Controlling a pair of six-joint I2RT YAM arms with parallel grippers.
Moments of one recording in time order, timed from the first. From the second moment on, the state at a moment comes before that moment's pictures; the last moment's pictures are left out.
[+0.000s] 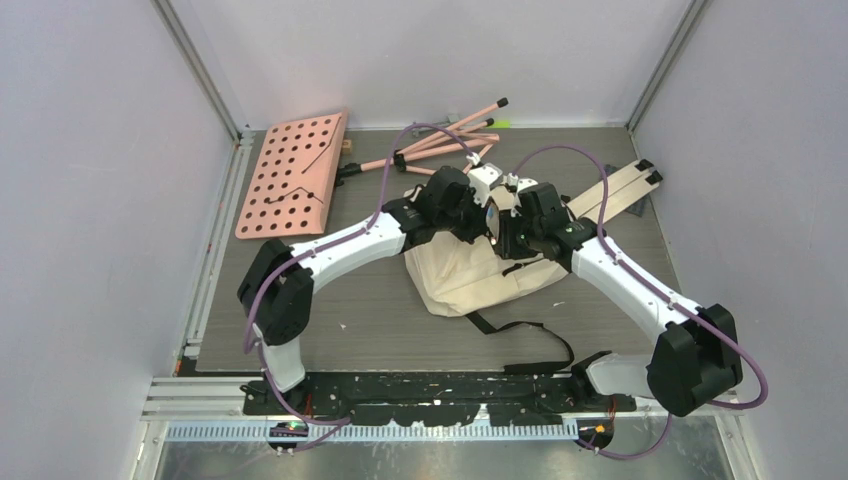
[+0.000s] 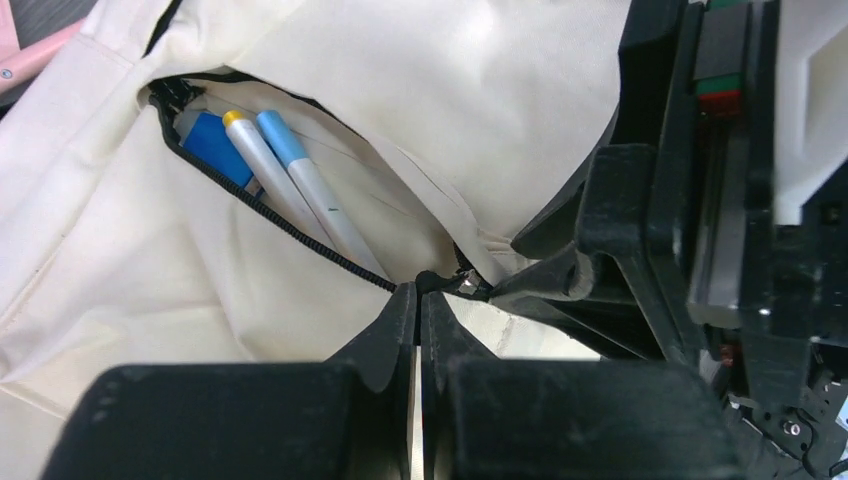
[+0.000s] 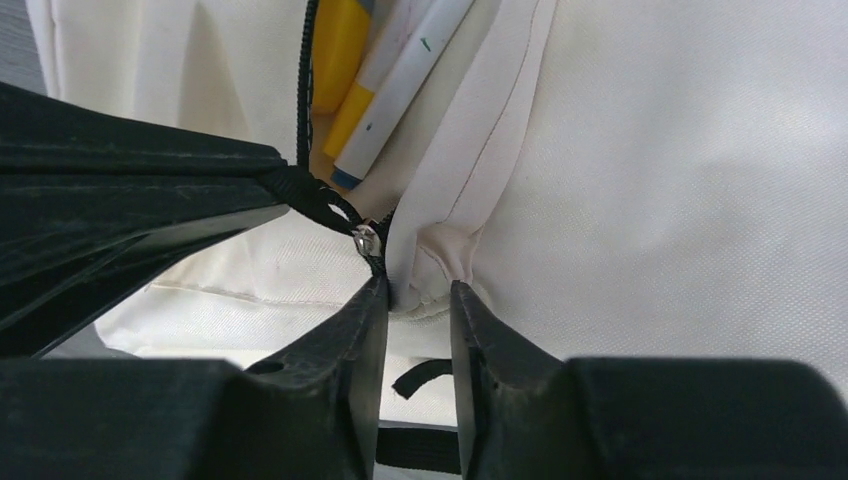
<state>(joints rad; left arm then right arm) -0.85 1.81 1.45 -0.20 0.14 -0.13 0.44 1.28 0.95 -0.52 -0.06 0.28</state>
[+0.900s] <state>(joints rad) -0.73 2.11 1.80 -0.21 0.10 -0.18 0.46 1.24 0.92 -0.56 0.03 0.33</state>
